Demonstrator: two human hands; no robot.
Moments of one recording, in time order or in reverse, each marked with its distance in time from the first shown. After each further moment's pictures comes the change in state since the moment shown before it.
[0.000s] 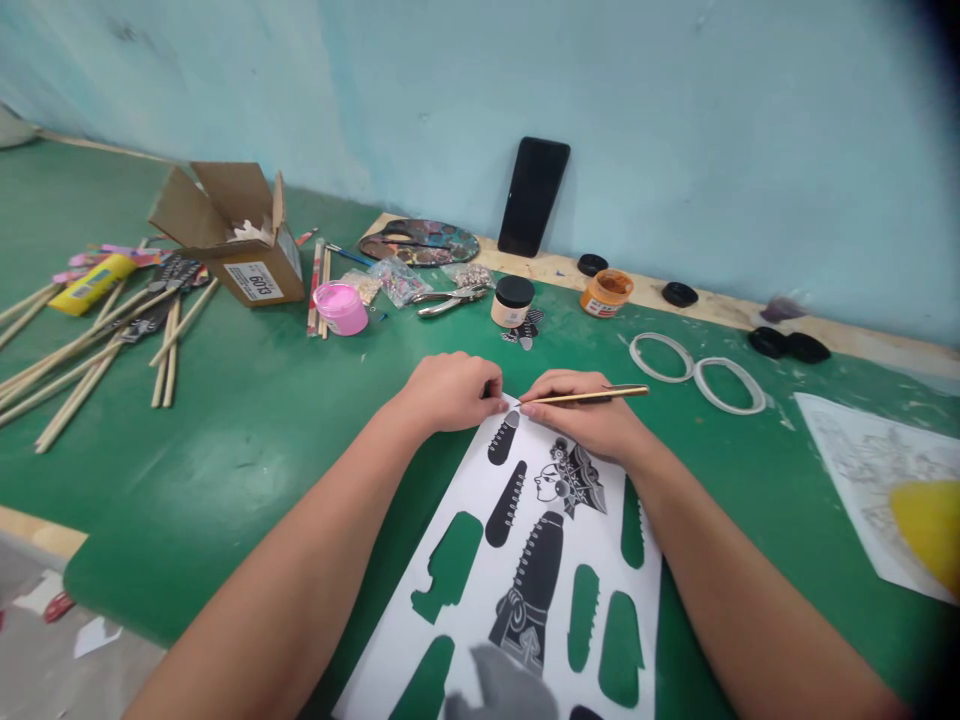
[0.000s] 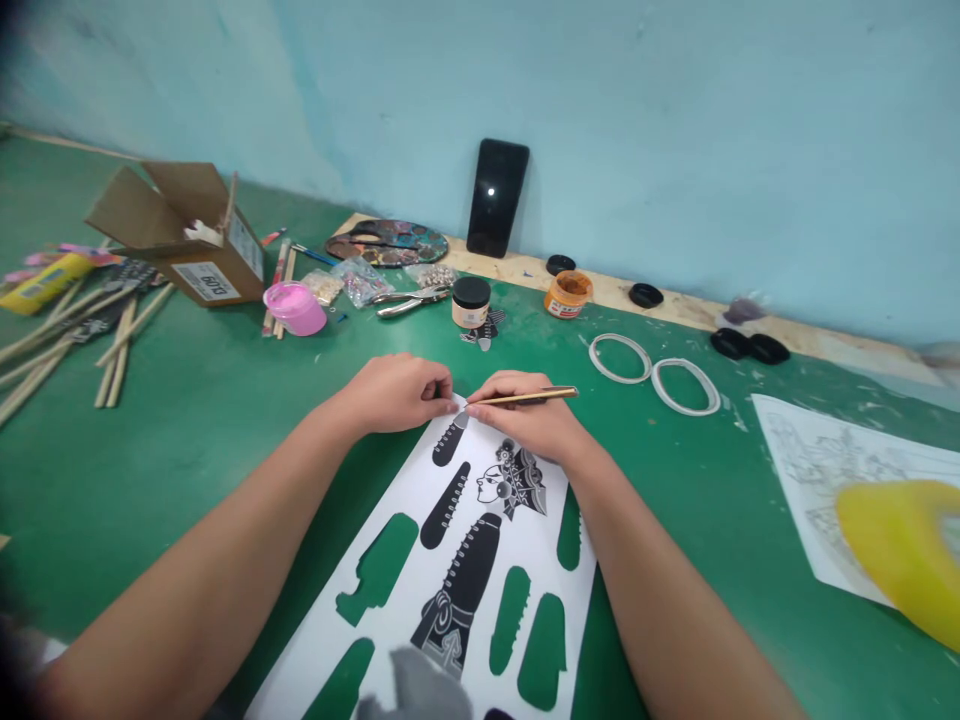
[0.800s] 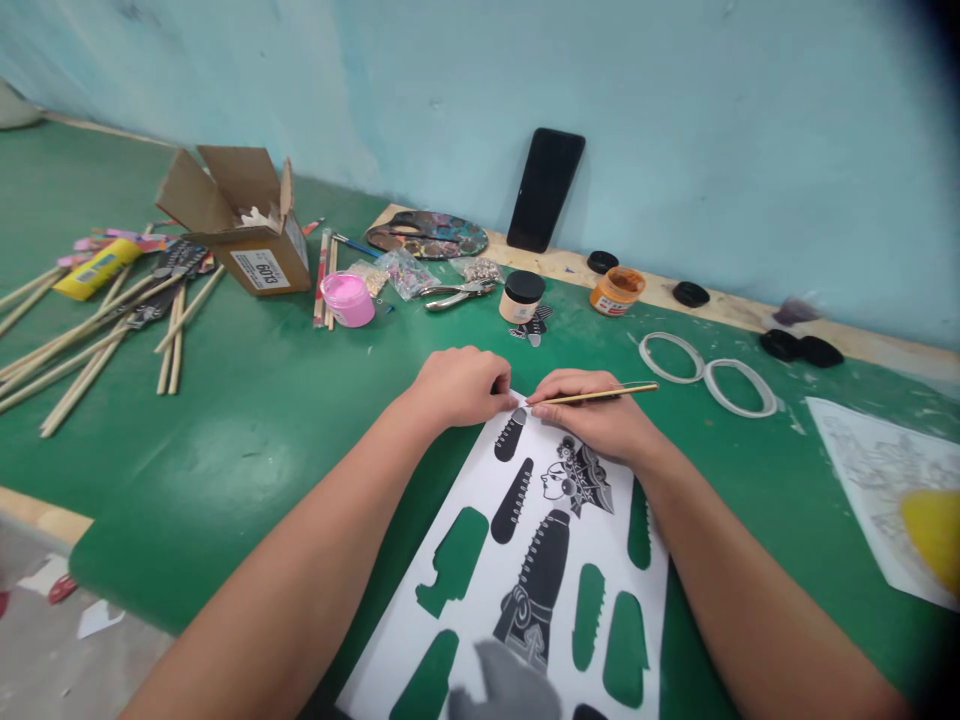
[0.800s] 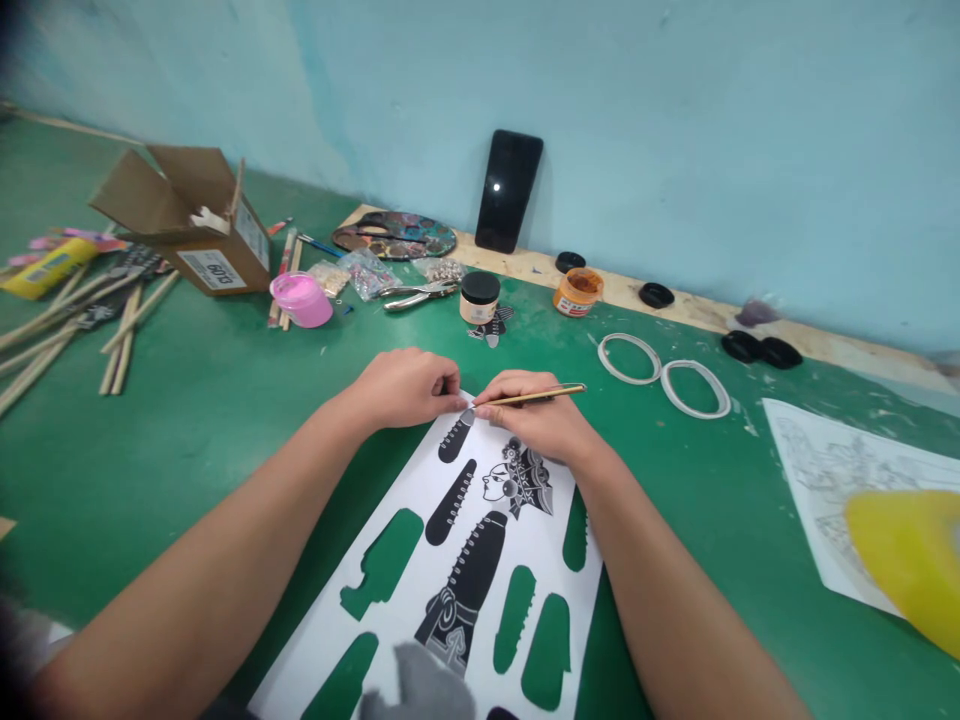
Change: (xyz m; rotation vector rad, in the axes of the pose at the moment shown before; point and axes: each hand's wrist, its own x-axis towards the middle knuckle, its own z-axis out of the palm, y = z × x) left_hand 0.003 0.001 0.004 0.022 0.036 -0.006; right_hand 0.001 0.006 0.003 0.025 -0.027 -0.008
